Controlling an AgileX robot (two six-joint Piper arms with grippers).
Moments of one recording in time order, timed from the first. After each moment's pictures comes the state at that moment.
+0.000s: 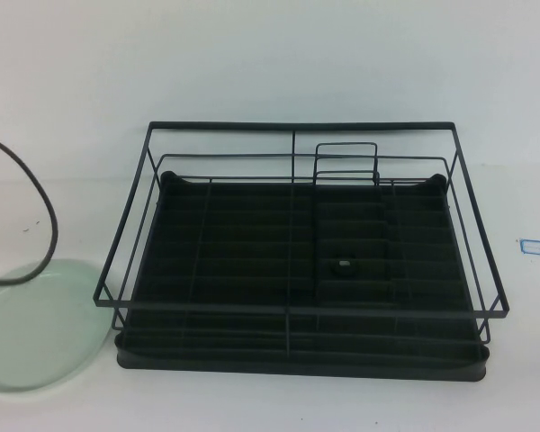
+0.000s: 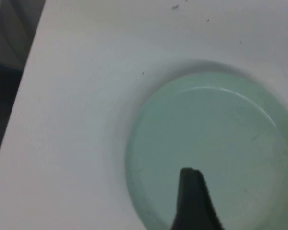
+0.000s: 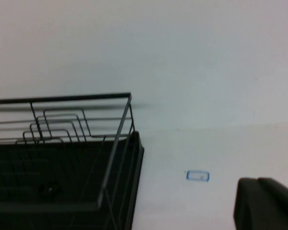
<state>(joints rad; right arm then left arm) 0.06 0.01 -0.28 -0.02 0.50 0.12 0.40 1.37 -1.03 -0.37 0.72 0.34</state>
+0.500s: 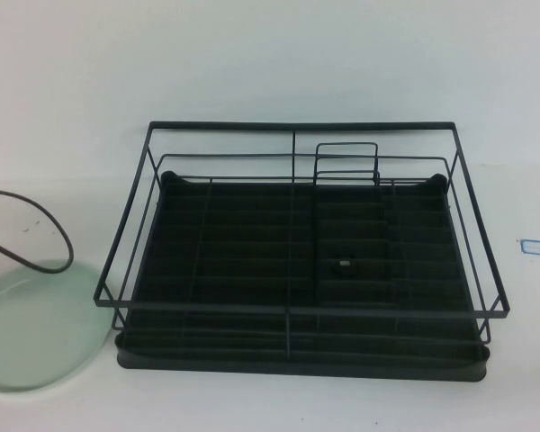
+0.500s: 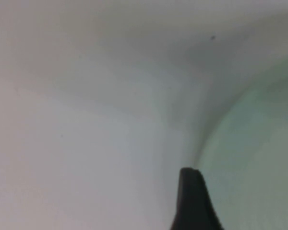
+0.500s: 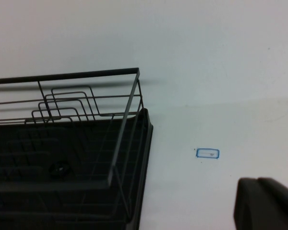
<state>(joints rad) 0.06 0.01 -0.28 0.04 0.59 0.10 0.41 1.81 -1.14 -0.38 0.64 0.42</state>
